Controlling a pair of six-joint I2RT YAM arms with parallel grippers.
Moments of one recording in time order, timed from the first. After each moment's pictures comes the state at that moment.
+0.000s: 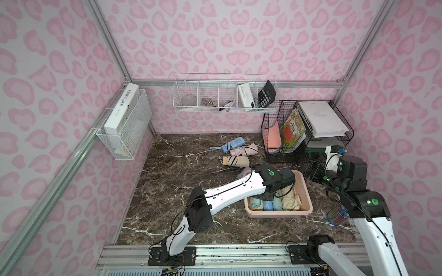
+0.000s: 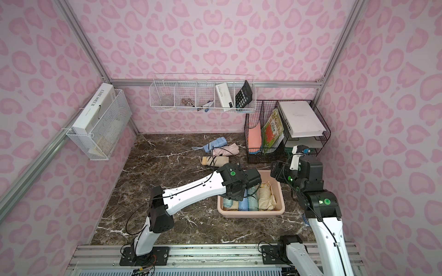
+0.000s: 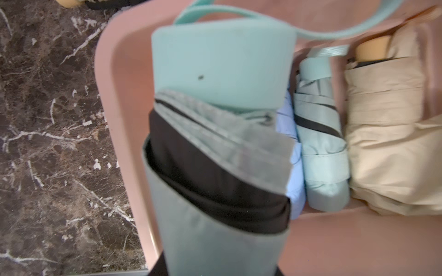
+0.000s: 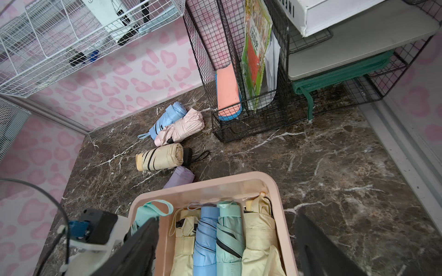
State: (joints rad) left arm -1.17 2.17 2.19 -1.49 -0.33 -0.97; right arm 0.10 0.80 1.11 -0.84 -0.12 0.39
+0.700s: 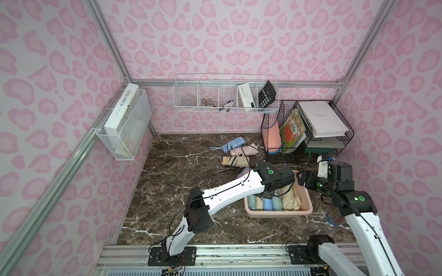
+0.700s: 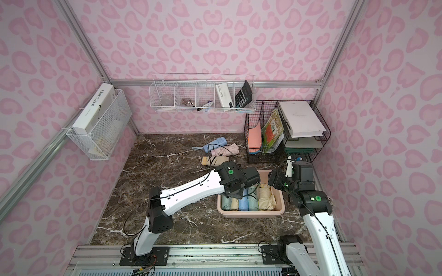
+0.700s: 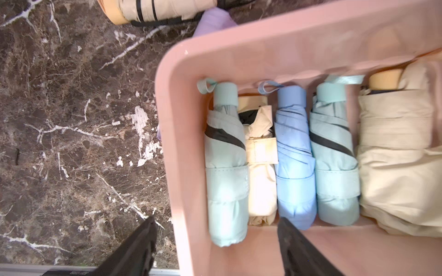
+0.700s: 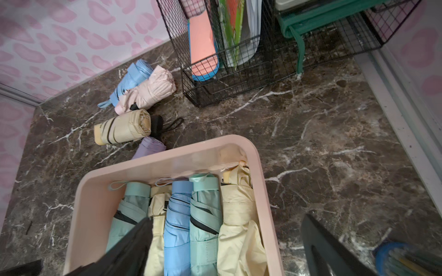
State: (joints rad) left arm -1.17 2.12 2.23 -1.55 -0.40 -1.01; right arm 0.09 0.82 0.94 -0.85 -0.09 0.36
